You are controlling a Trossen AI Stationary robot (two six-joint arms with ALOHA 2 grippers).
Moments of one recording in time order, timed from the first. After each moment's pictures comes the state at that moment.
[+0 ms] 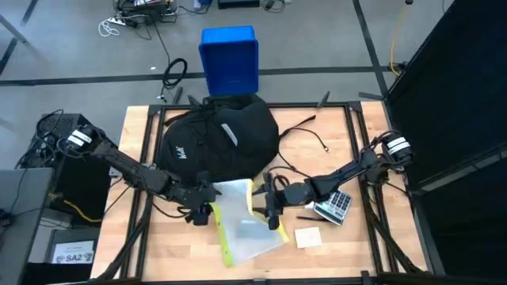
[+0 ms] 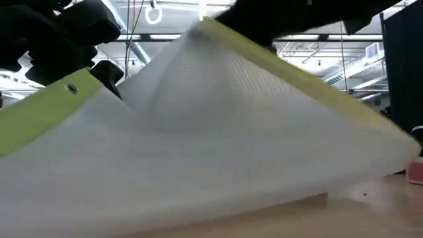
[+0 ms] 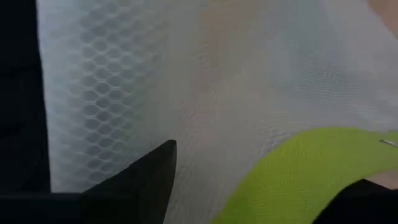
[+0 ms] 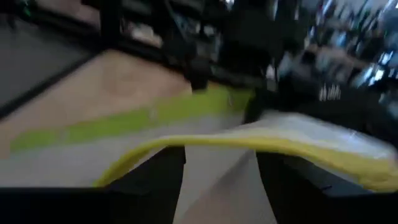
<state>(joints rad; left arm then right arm) -0.45 1.25 0.56 -0.09 -0.34 -0.30 0.36 1.75 0.89 0.66 0.32 -0.24</state>
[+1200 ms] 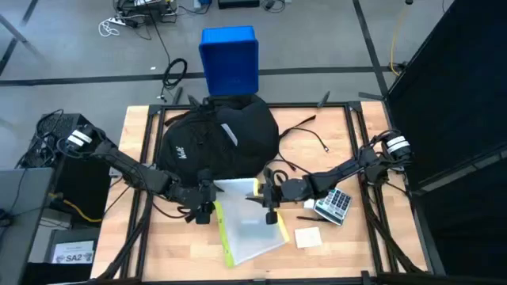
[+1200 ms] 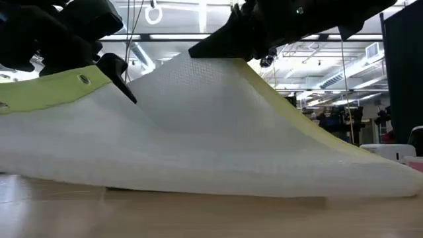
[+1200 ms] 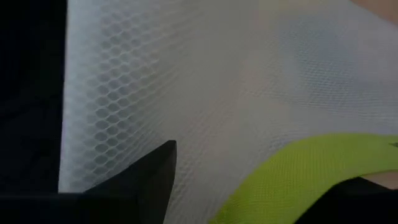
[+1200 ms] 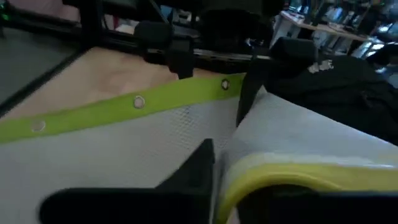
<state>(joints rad) -0.45 1.25 0.56 -0.04 -0.40 -0.21 0.31 1.75 0.90 0.57 0.36 -0.13</state>
